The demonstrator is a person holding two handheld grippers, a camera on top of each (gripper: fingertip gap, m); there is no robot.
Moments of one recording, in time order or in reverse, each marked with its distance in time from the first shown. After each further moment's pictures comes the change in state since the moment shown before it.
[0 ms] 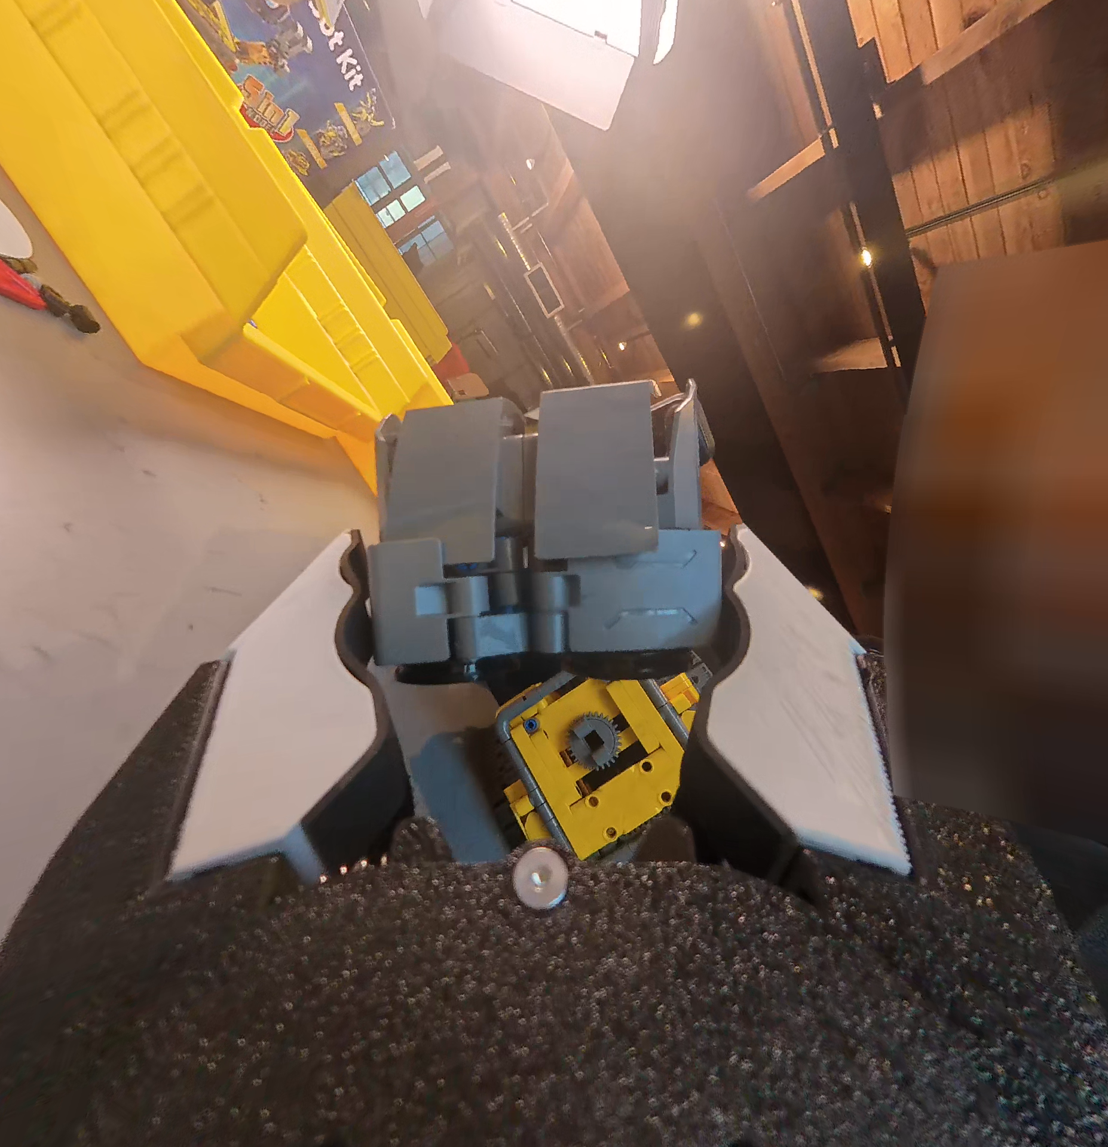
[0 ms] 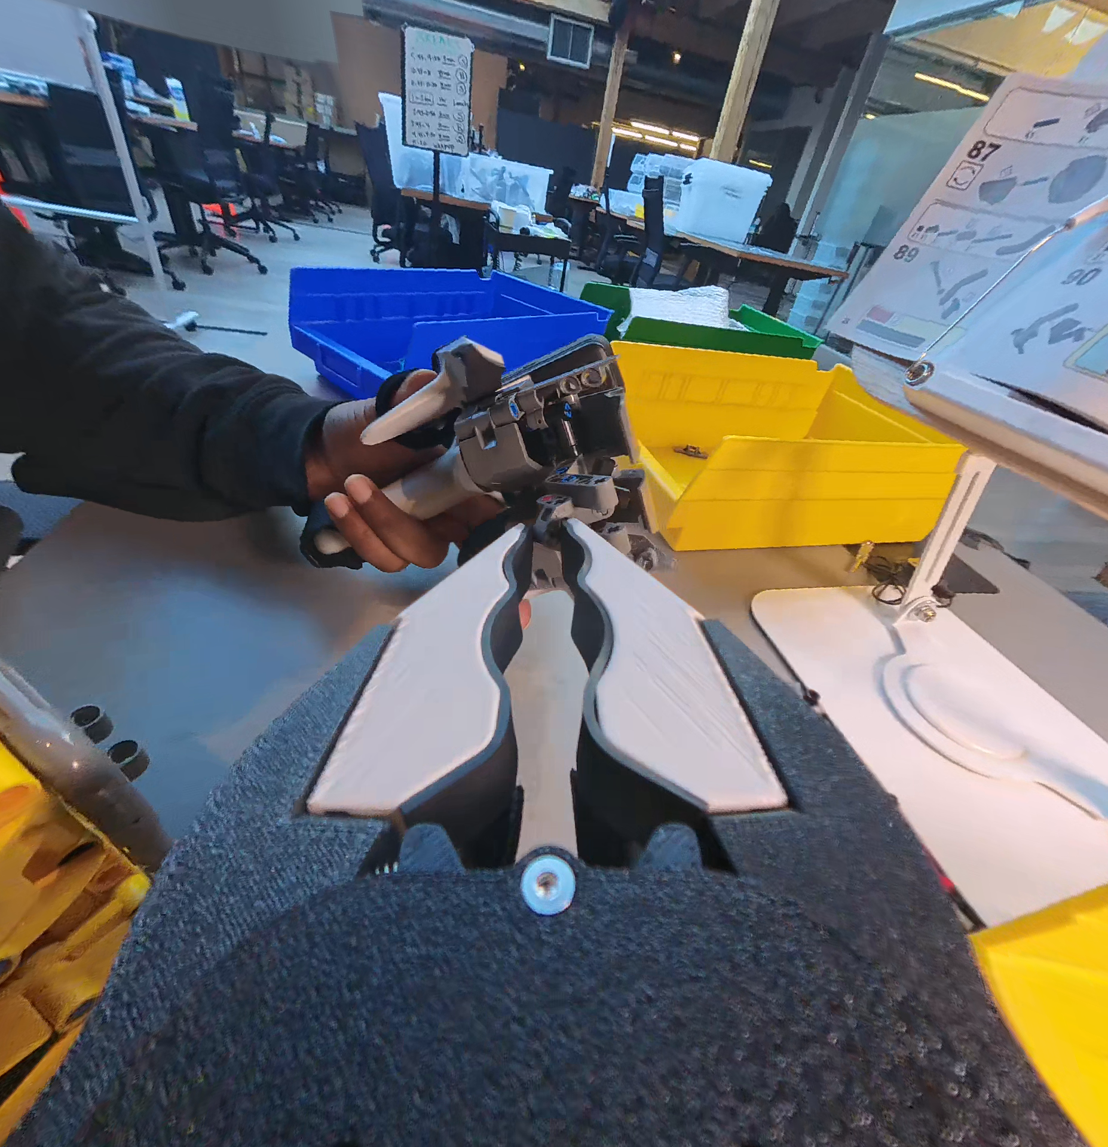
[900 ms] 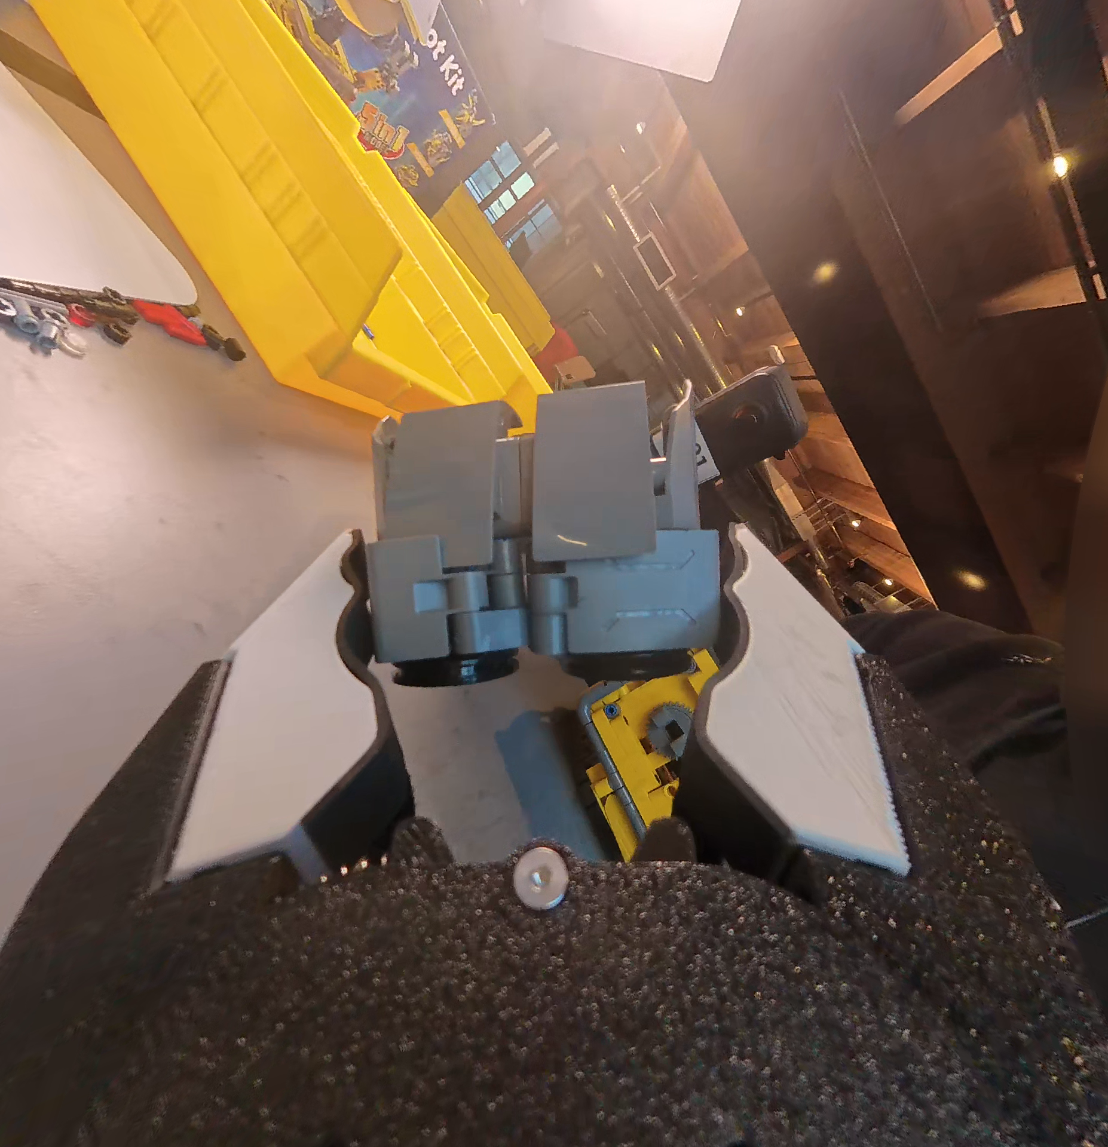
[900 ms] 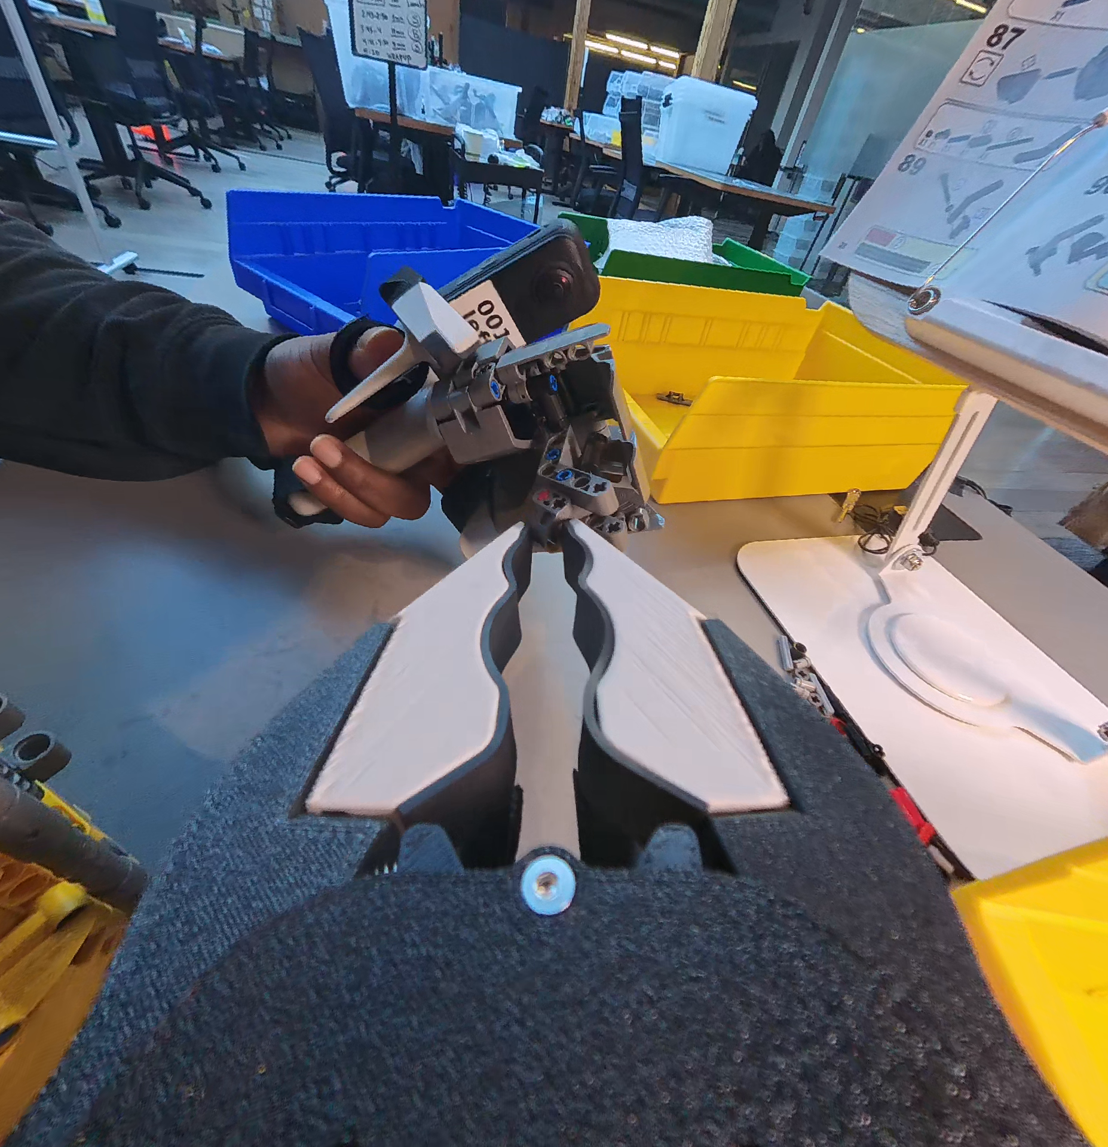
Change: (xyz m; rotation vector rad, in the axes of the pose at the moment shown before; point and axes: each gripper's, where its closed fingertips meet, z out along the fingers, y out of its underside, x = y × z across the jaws) left arm -0.019 -0.001 -0.006 -0.036 -0.188 0.120; right arm 0.008 0.021 0.006 -0.089 0.046 -0.002
